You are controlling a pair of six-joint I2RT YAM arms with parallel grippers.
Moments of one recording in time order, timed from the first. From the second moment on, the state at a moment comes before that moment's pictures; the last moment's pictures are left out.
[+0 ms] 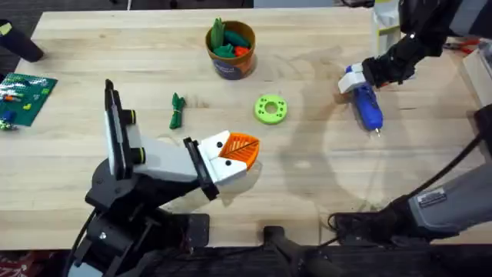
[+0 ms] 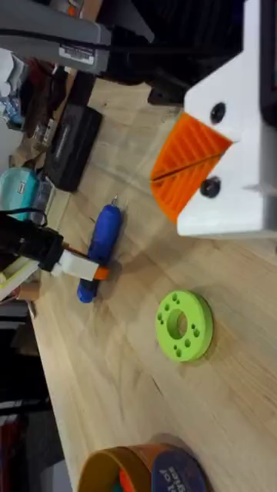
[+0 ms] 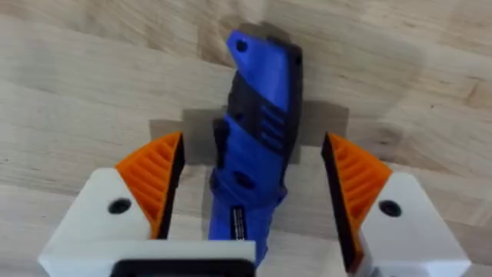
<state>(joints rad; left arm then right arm) -0.41 0.01 0.02 -0.08 0.71 -0.15 -0.11 1.81 1.25 -0.84 -0.03 -0.30</state>
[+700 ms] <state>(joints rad) -0.41 0.01 0.02 -0.08 0.71 -0.15 -0.11 1.84 1.25 -0.79 -0.03 -0.30</state>
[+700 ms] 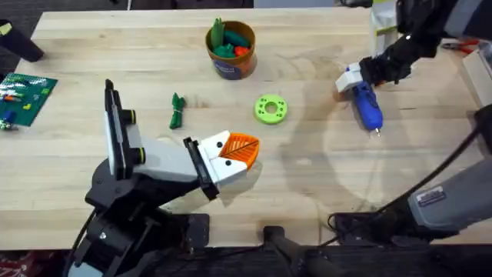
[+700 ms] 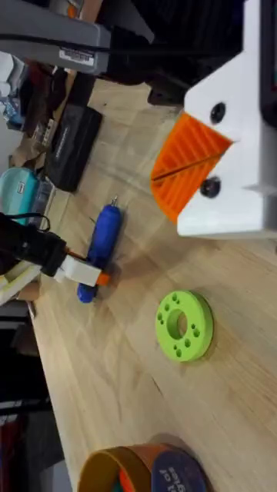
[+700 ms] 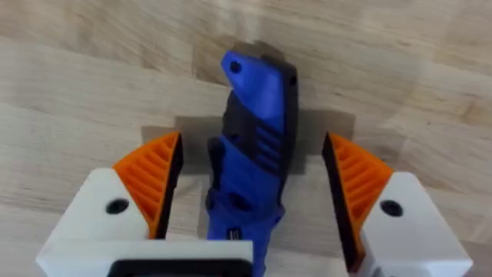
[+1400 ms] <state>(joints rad) -0.41 0.01 0.02 -0.08 0.71 -0.15 -0.11 1.88 1.27 -0.80 -0.01 -0.32</state>
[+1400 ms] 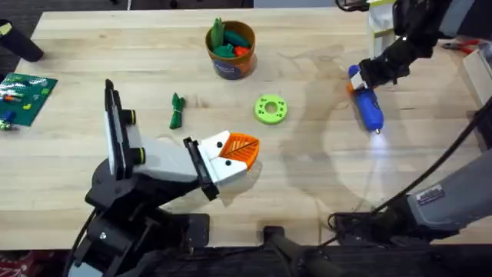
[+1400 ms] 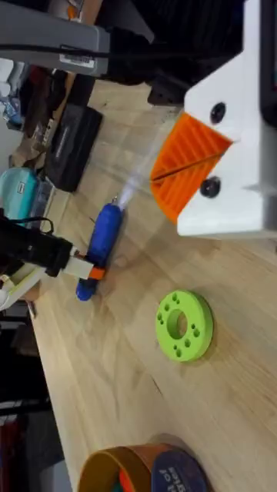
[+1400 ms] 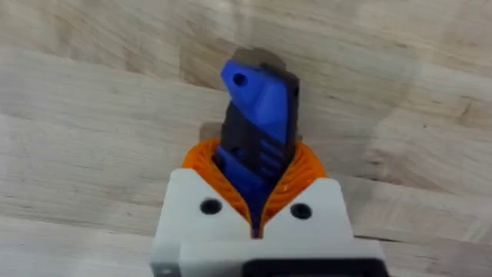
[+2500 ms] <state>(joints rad) -0.41 0.01 0.02 -0.08 0.71 -0.15 0.07 1.18 1.37 -1.08 -0.24 -0.28</state>
